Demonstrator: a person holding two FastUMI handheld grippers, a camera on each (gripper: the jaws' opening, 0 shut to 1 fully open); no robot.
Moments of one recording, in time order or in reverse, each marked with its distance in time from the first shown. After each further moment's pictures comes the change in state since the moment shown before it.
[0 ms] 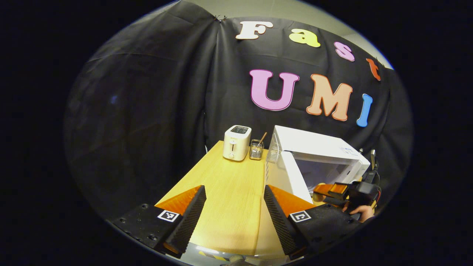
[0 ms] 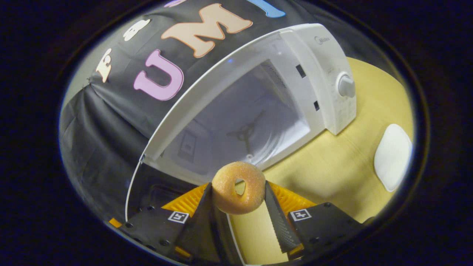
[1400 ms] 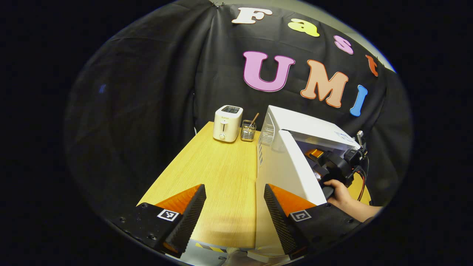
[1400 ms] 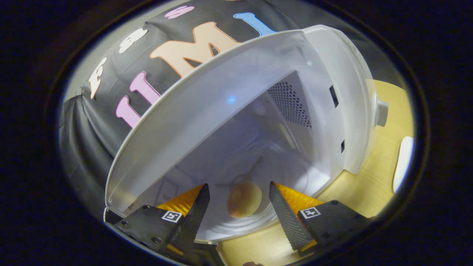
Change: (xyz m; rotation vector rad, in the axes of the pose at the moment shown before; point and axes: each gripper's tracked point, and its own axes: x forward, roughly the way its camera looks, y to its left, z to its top) left arm 0.014 -0.003 -0.038 -0.038 0.152 -0.094; right arm 0.074 -0.010 0.074 -0.020 -0.305 -0.099
